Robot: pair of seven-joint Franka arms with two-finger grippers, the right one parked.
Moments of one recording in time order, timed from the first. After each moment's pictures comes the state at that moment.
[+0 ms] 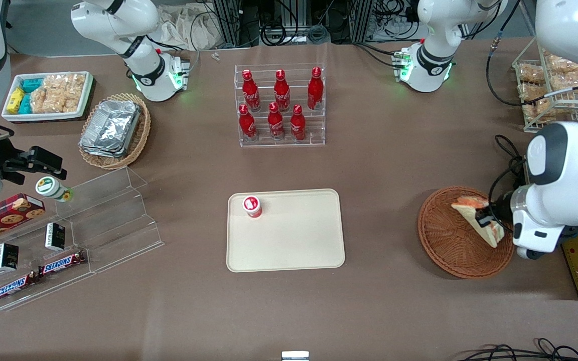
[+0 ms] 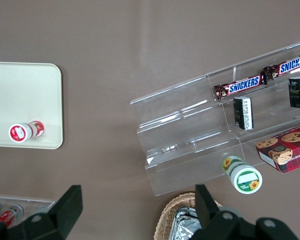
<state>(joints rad) 0.08 0.41 -0.21 -1.46 0.06 1.67 -0.61</state>
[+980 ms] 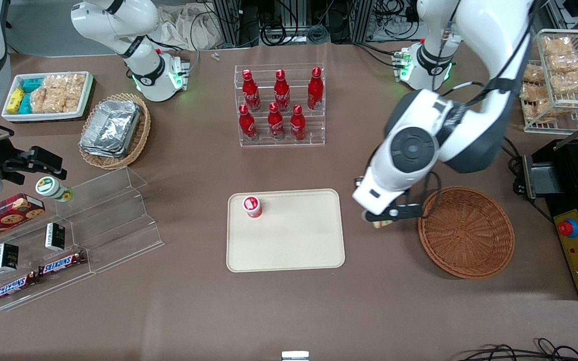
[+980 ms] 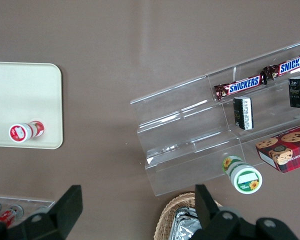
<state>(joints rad) -0.19 0.50 -0.42 -1.42 0.15 1.74 -0.70</state>
